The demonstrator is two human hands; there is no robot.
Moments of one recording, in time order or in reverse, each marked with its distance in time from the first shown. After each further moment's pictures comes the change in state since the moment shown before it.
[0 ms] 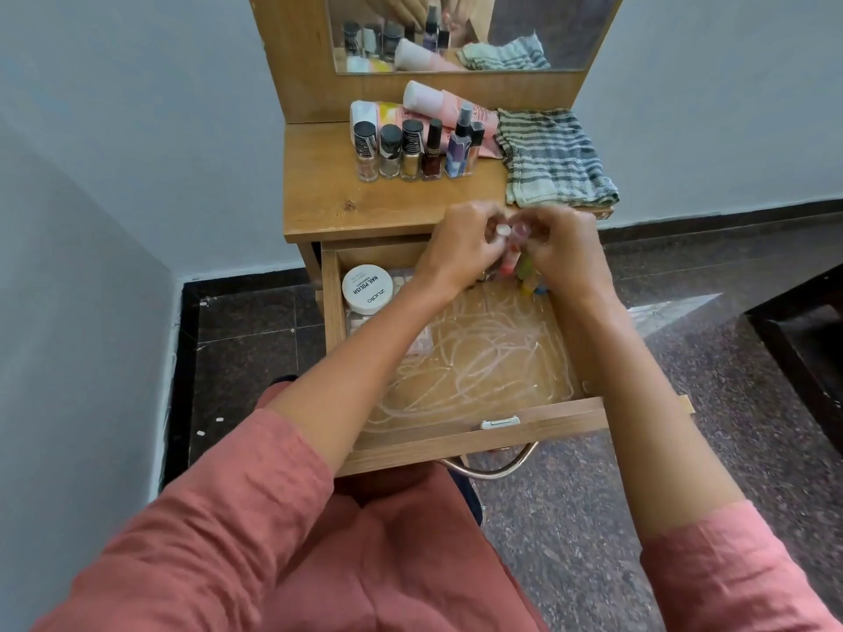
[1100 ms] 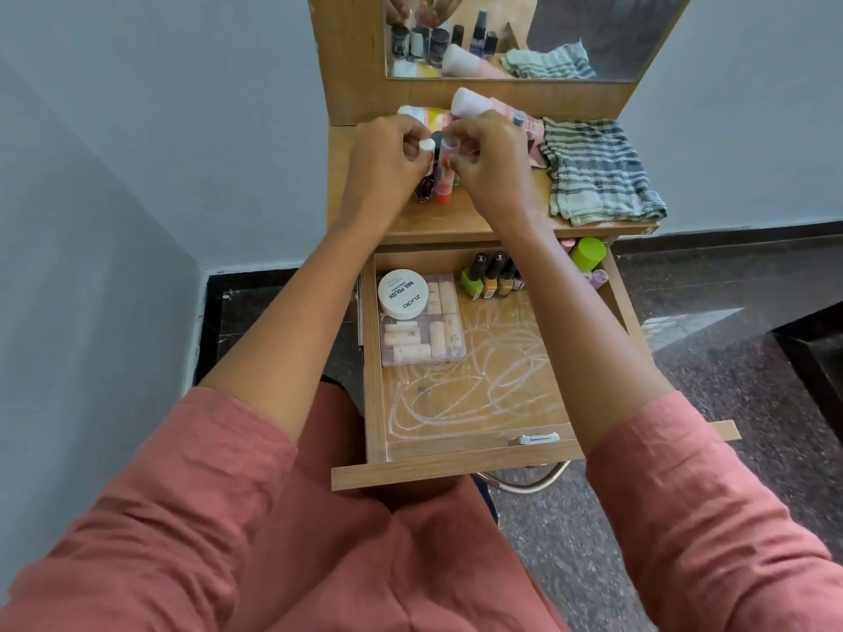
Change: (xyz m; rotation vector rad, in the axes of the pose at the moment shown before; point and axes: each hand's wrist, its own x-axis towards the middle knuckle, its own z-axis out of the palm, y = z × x) left_hand 0.027 -0.044 -0.110 0.073 0.295 -0.124; right_hand 0.071 -0.095 0.059 0.064 0.018 -0.203
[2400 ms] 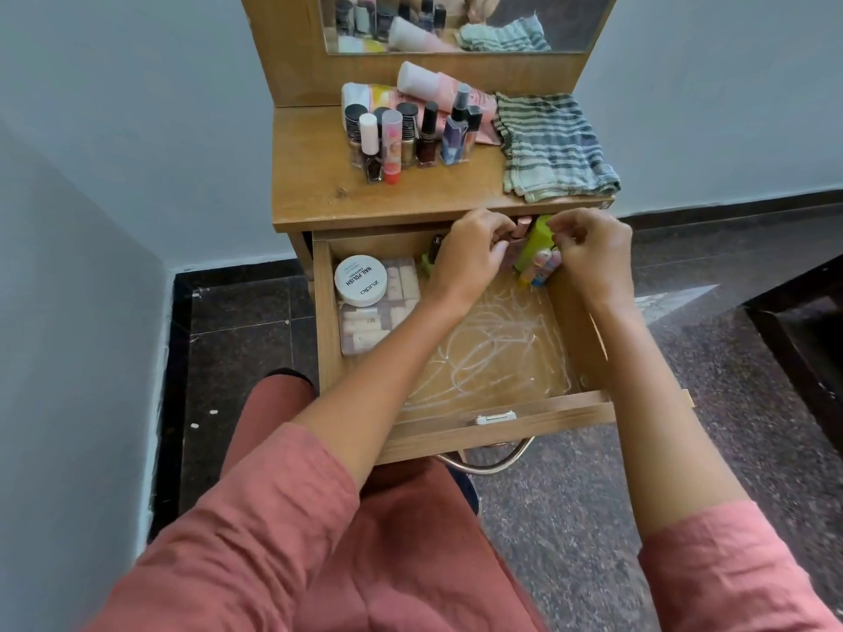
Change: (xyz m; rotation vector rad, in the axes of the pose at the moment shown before) left_hand -0.079 0.037 0.125 -0.112 -0.244 0.101; right_hand -0.098 0.116 -0.069 -0.066 0.132 0.326
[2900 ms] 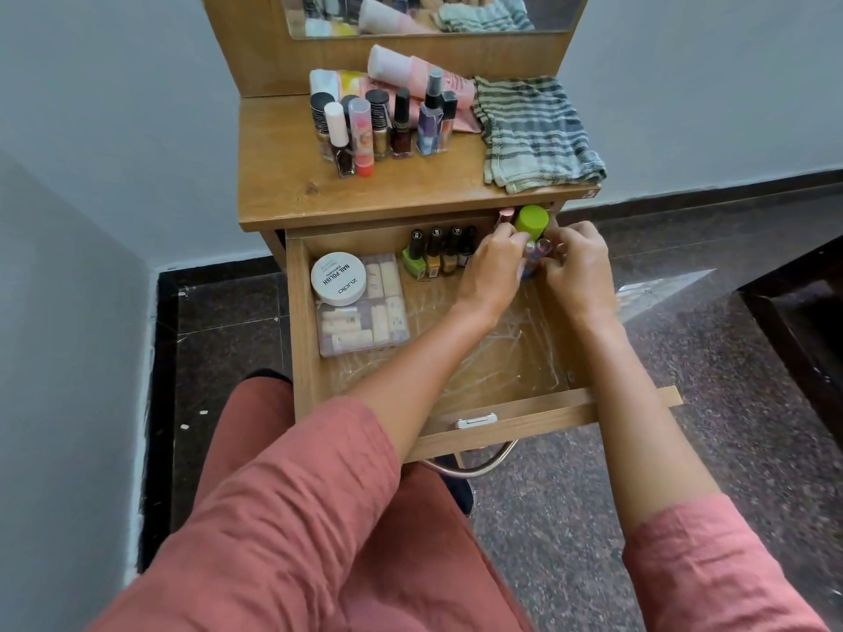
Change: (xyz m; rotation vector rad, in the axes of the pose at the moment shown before) left_hand 0.001 0.009 0.060 0.178 -0.144 -0.008; right_hand -0.007 0.042 0.013 -0.213 -0.073 0.035
